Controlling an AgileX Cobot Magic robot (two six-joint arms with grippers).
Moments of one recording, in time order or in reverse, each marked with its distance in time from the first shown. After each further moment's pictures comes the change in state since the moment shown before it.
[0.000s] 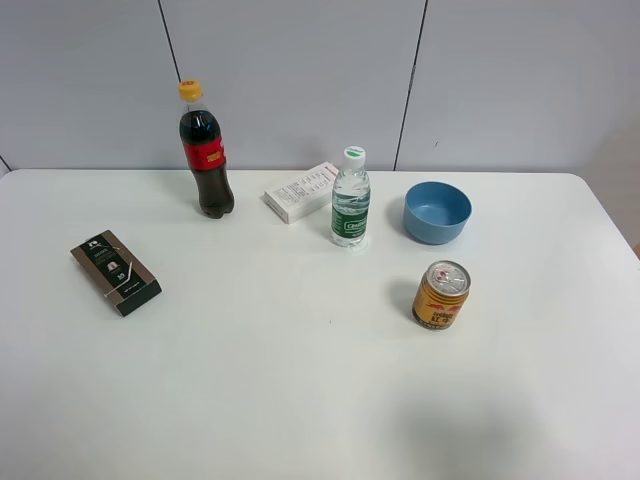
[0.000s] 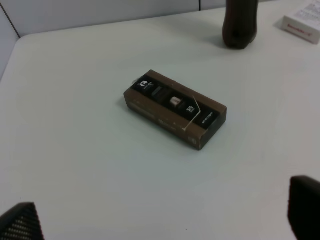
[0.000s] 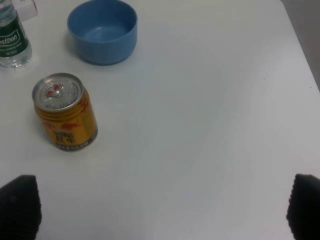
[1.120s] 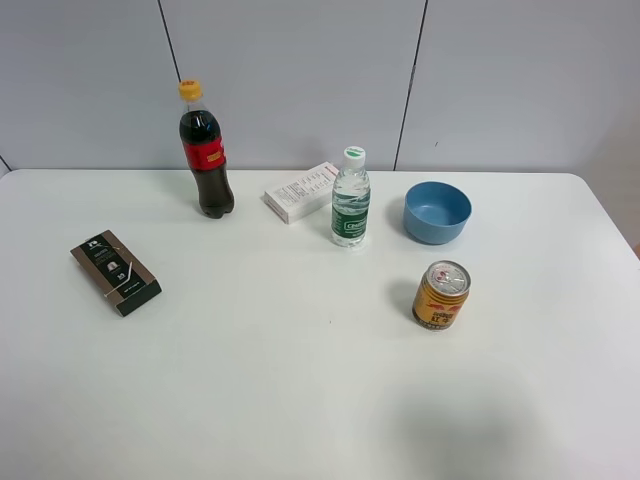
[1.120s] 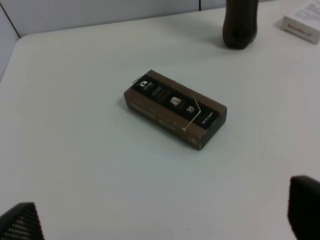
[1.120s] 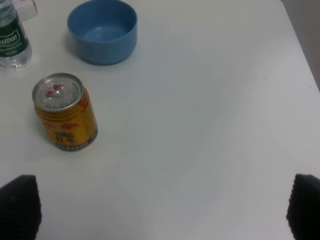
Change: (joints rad) left arm 0.000 0.000 0.000 0.000 0.000 0.000; right arm 0.000 0.000 0.000 0.000 0.000 0.000
